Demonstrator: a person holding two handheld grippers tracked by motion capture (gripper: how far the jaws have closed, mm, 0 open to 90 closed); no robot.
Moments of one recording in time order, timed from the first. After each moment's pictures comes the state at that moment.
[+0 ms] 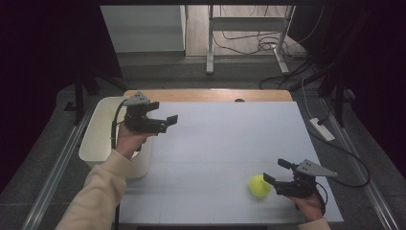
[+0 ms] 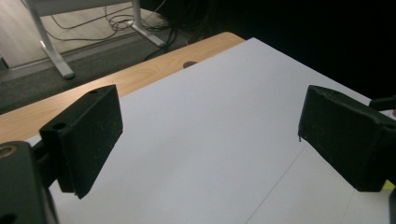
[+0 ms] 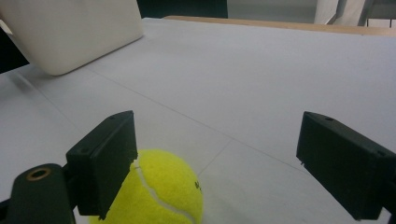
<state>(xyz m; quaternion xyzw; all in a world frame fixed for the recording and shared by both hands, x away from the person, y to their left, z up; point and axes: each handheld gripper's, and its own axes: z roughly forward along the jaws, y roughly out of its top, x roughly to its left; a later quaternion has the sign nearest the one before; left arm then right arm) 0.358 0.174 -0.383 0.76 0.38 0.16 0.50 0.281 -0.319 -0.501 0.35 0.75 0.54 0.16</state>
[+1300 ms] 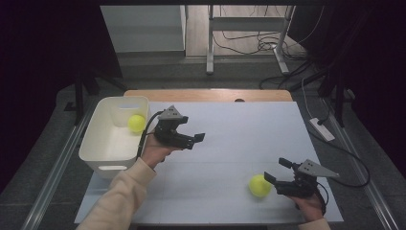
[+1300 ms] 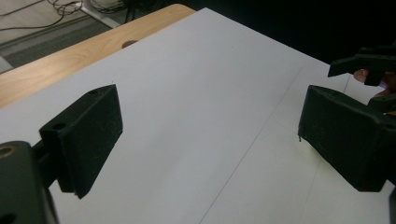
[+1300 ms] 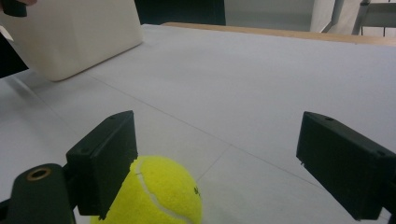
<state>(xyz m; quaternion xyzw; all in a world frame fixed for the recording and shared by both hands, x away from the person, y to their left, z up) 0.353 0.106 -0.413 0.80 0.33 0.11 0.49 0.279 -0.320 -0.498 0.35 0.74 0.55 0.17</state>
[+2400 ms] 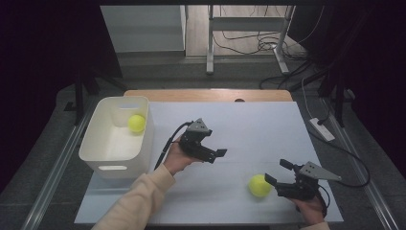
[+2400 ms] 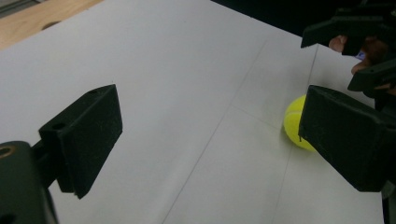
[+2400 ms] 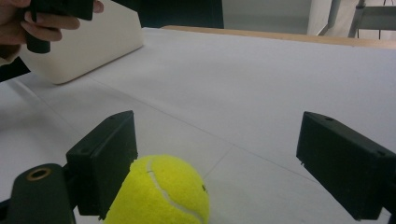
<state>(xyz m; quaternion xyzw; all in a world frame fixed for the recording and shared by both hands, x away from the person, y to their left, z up) 0.351 0.042 -0.444 0.84 0.27 0.06 0.47 0.271 -0.319 -0.495 0.35 0.74 0.55 0.18</state>
